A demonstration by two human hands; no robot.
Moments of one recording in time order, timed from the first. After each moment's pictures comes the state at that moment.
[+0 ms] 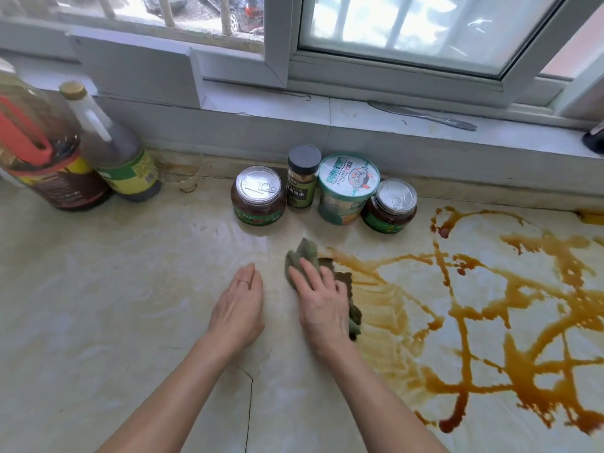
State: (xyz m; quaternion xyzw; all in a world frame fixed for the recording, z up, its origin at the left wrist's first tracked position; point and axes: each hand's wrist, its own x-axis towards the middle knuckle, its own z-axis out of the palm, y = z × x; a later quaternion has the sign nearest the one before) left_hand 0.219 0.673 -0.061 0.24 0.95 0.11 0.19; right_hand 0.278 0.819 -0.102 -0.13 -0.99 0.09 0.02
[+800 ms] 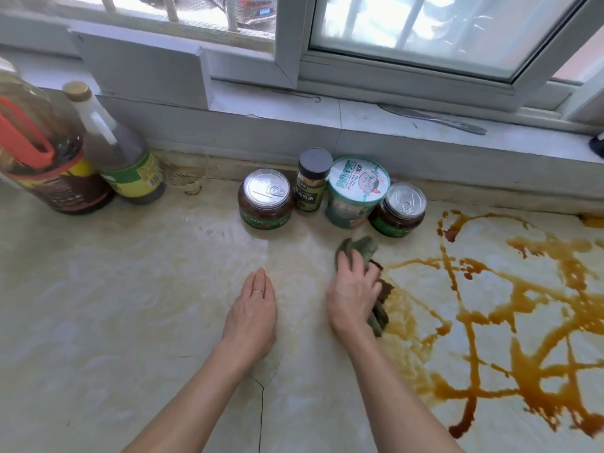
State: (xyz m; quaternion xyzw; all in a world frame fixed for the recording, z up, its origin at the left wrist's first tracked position) left_hand 0.218 0.677 -0.058 0.27 0.93 0.04 0.23; right_hand 0.248 0.838 -0.096 -0.35 -0.93 0.10 0.02
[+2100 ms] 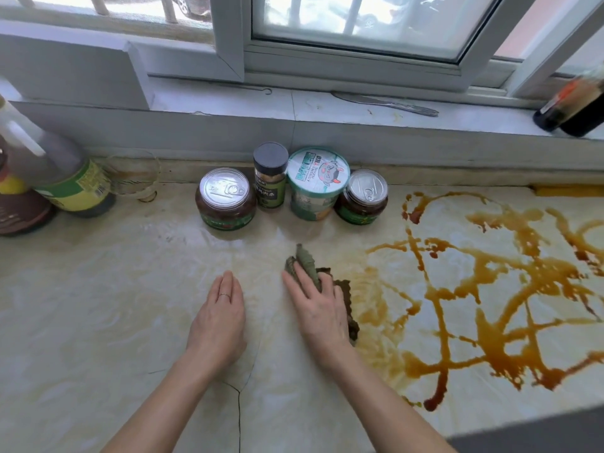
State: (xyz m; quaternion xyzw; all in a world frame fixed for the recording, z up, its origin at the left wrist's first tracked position) left_hand 0.219 0.677 -0.057 0.27 0.93 0.03 0.24; right_hand 0.301 0.837 -0.110 -0.13 -0.99 0.04 0.05
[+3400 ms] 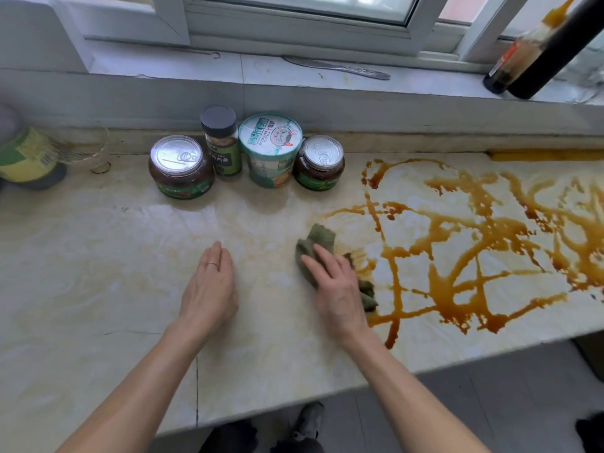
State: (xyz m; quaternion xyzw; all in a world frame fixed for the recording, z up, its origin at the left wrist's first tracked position) left_hand 0.260 0.713 -0.064 0.26 0.94 0.10 0.21; right_hand 0.387 0.897 -0.099 -0.17 -0.97 0.12 0.11
